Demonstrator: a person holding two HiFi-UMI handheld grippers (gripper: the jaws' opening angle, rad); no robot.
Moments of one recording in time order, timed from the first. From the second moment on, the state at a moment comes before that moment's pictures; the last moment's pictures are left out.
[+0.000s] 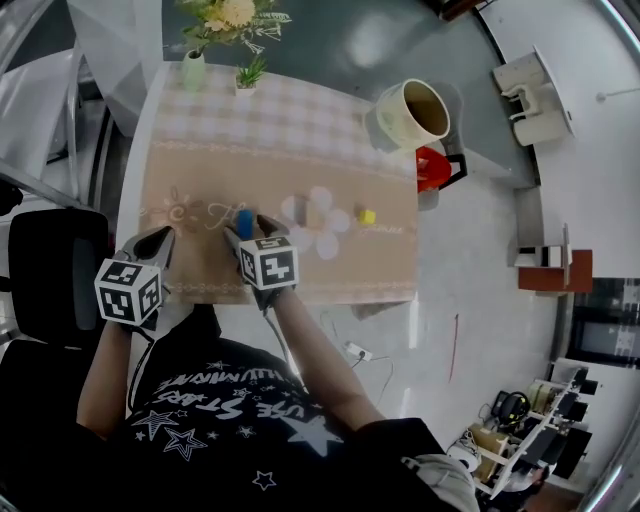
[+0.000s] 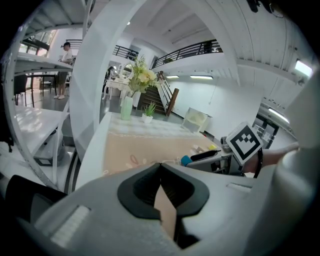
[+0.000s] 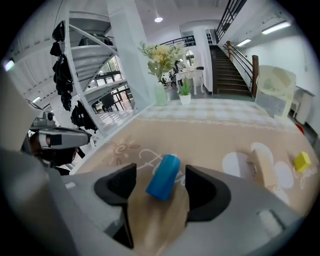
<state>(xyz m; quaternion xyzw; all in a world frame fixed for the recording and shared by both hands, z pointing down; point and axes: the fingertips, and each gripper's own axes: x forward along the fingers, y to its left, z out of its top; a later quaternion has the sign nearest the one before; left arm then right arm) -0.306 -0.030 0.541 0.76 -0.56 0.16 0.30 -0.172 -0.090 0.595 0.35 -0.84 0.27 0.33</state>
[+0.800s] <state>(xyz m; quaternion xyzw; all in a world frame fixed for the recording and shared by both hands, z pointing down) -0.317 -0.054 0.538 0.77 -0.54 0.16 0.30 -0.181 -0.094 0.597 0.34 -0.82 0.25 0.39</state>
